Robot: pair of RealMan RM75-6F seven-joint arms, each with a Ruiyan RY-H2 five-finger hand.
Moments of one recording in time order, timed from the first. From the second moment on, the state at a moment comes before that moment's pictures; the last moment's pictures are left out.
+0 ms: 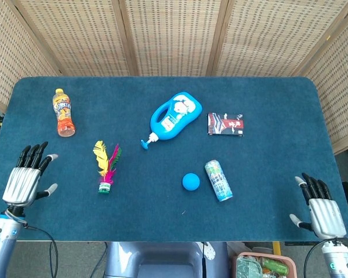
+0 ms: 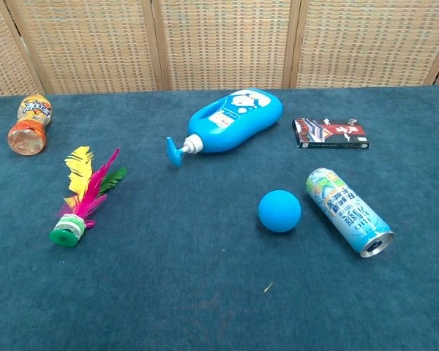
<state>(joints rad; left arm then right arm) -0.26 -1.27 -0.12 -1.53 1.48 1.35 0.19 0.07 -1.18 0.02 -1.61 -1.47 1.41 -0.08</state>
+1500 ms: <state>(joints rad) -0.72 -1.59 -0.10 -0.88 1.49 0.90 0.11 0.10 -1.21 0.06 -1.52 -1.36 1.33 -0.04</state>
